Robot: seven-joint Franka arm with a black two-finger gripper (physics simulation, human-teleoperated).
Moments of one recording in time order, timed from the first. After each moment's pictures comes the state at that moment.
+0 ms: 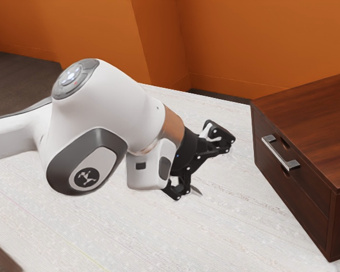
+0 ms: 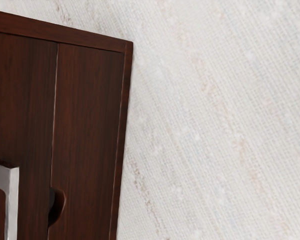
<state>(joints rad) -0.71 -0.29 0.33 -2.09 0.14 2.40 1.64</state>
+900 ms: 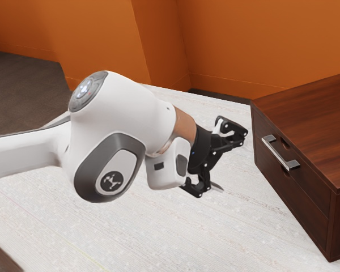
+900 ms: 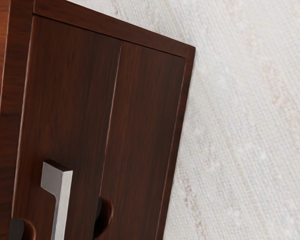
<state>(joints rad) -0.69 -0.21 0.35 -2.09 -0.01 2.58 1.69</state>
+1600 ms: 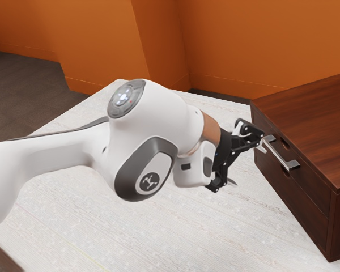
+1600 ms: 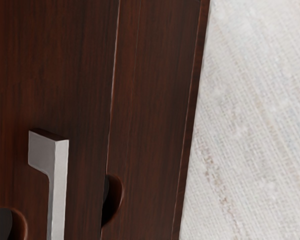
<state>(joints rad) -0.68 -0.03 0.37 -2.00 -0.03 2.65 1.76</state>
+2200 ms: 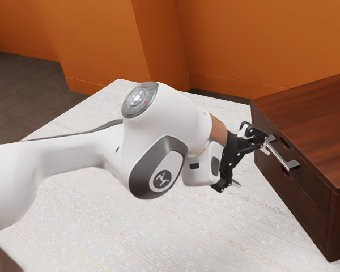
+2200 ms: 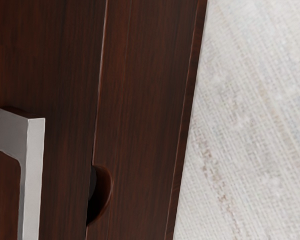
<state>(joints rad) -0.15 0.05 -0.14 -1.94 -0.07 2.65 1.79</state>
